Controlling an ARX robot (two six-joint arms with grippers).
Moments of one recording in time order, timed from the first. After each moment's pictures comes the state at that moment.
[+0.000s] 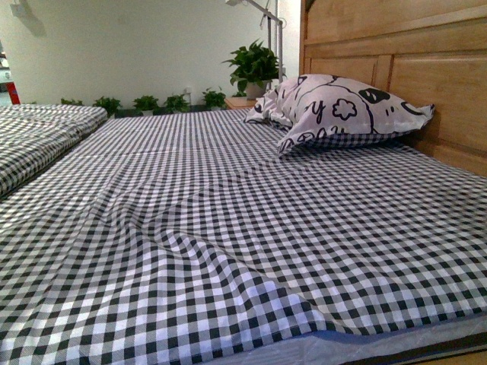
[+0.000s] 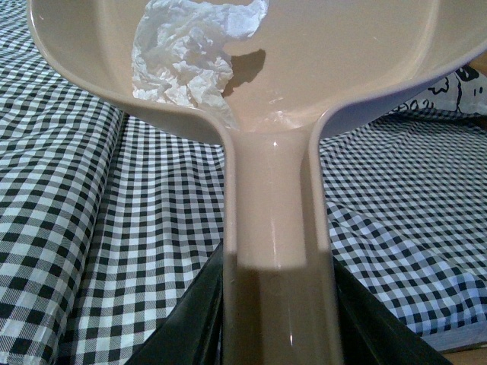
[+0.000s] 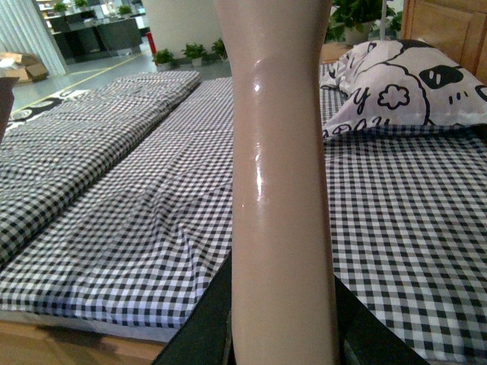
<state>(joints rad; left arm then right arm) 0.52 0.55 0.37 0.14 0.64 -0.07 -0.05 0.54 0.73 -0.20 -0.54 0.13</state>
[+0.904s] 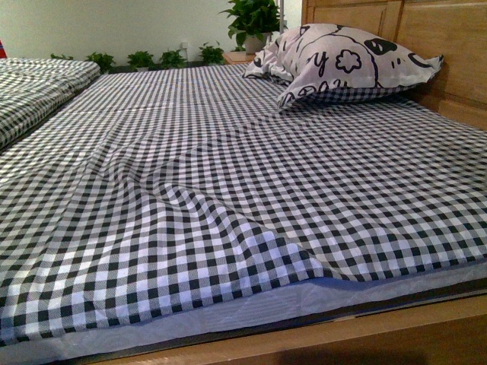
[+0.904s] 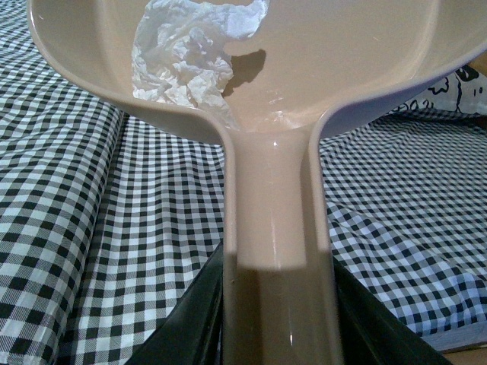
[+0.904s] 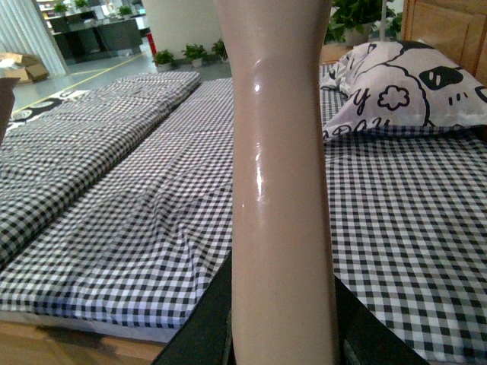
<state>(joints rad) 0.52 0.55 0.37 0.14 0.64 -0.07 -0.05 0.54 0.73 -0.20 -0.54 0.13</state>
